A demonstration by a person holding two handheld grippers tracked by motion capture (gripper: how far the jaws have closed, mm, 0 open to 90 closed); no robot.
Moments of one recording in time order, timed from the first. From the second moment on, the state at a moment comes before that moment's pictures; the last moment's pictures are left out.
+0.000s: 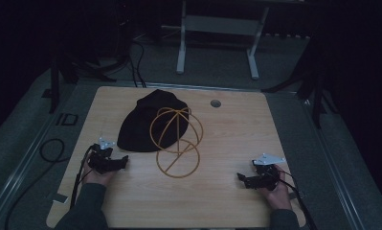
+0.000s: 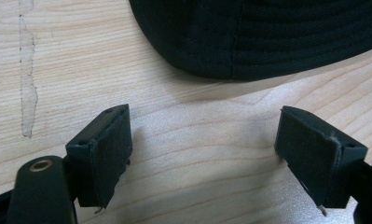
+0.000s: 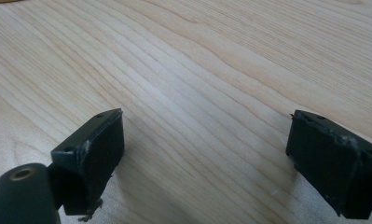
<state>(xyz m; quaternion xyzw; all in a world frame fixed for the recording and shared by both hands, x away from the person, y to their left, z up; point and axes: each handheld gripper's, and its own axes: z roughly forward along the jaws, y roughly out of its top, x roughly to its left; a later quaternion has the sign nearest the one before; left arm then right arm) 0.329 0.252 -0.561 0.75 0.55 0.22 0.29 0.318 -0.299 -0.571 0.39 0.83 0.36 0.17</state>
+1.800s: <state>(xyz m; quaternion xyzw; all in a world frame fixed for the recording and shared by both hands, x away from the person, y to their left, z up) 0.395 0.225 -0.471 0.85 0.46 0.16 0.20 0.317 -0.299 -0.571 0.39 0.83 0.36 0.17</state>
